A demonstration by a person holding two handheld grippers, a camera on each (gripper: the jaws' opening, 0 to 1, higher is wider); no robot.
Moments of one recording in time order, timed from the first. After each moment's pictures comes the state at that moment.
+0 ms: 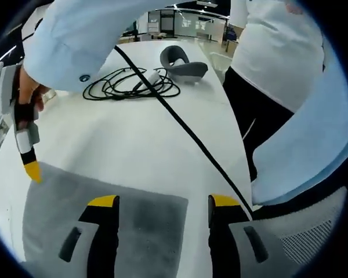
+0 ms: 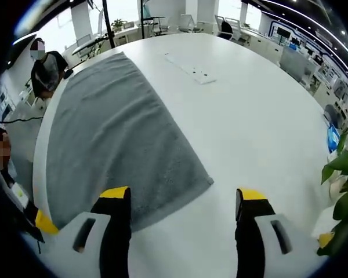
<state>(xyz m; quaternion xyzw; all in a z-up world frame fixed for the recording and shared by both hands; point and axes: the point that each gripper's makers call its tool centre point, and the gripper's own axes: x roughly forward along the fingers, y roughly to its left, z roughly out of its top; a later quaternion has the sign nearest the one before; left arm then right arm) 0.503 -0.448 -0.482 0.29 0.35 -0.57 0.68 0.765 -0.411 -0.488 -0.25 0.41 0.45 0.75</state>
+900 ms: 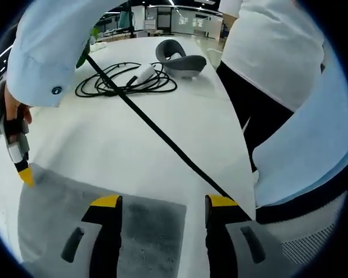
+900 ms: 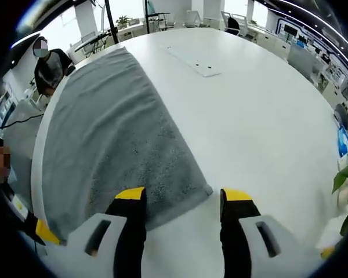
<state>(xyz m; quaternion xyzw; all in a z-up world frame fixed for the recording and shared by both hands) 0.502 -0.457 -0.492 0.29 0.36 -0.57 0.68 0.781 -0.400 -0.513 -0.25 0.42 0.47 0.73</state>
